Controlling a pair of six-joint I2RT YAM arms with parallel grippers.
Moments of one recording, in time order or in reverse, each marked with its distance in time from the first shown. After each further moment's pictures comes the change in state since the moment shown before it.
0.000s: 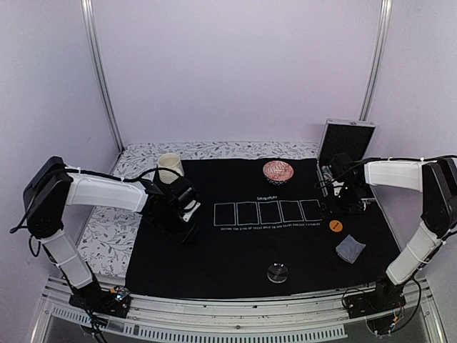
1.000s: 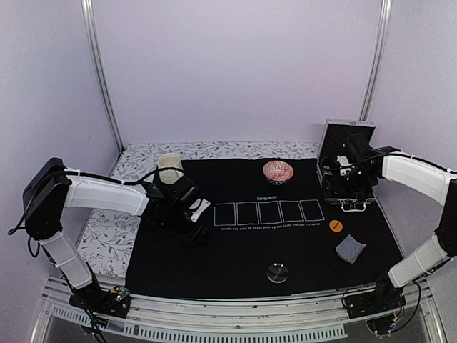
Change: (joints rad) left arm -0.045 -0.002 -0.010 0.130 0.088 0.067; right arm -0.022 -0.174 0.054 0.023 -0.109 -0.029
